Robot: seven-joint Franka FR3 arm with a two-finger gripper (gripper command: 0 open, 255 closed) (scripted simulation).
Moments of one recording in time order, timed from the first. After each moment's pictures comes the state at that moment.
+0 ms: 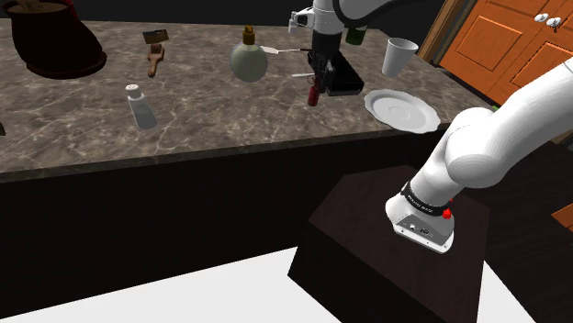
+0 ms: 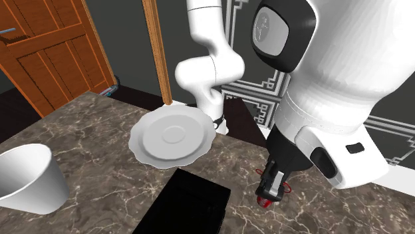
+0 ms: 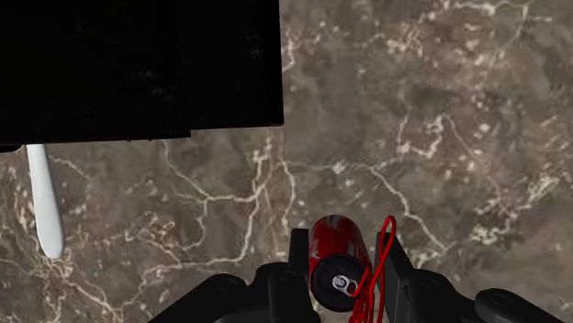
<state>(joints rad) 0.11 -0.34 -0.02 -2.33 -0.12 1.93 -0.73</state>
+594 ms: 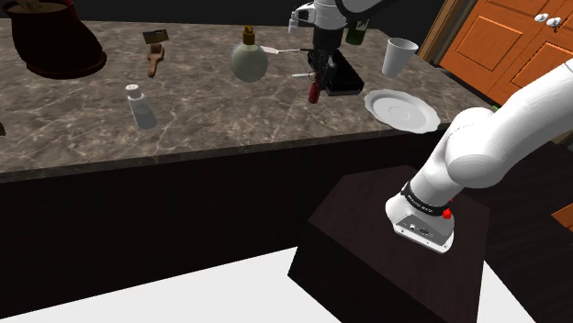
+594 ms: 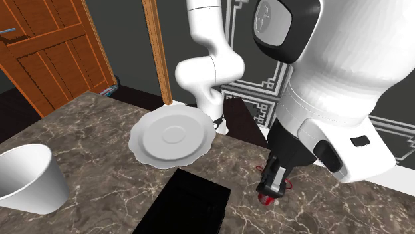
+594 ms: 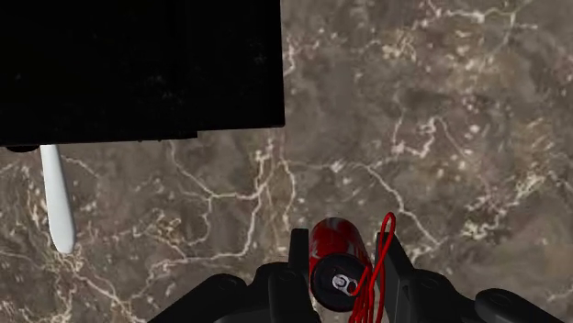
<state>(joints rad) 0.11 -0.35 -0.02 -2.31 -0.11 1.90 -0.74</state>
